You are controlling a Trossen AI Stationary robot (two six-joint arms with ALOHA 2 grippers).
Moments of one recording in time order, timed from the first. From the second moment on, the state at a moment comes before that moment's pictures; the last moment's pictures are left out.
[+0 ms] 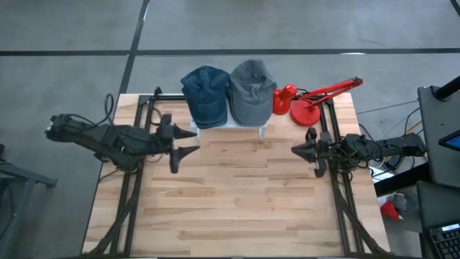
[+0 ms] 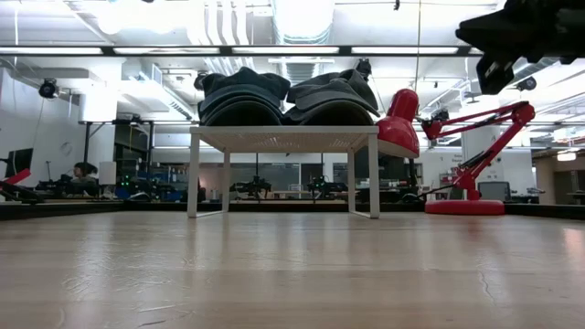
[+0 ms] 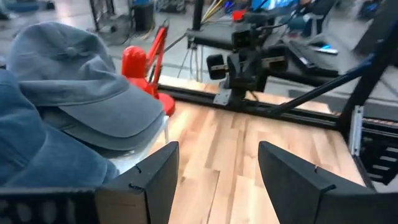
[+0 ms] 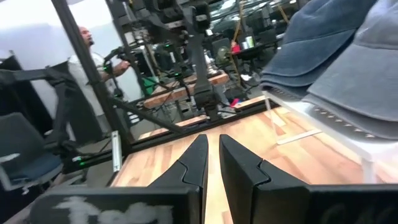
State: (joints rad) left arm -0.27 0.89 1.01 -0.35 -0.50 -0.22; right arm 0.15 0.26 0.18 0.15 0.17 0.34
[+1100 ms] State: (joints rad) left arm -0.27 0.23 0.27 -0.12 -0.48 -0.33; right arm 0.15 0.26 0.18 0.21 0.16 0.25
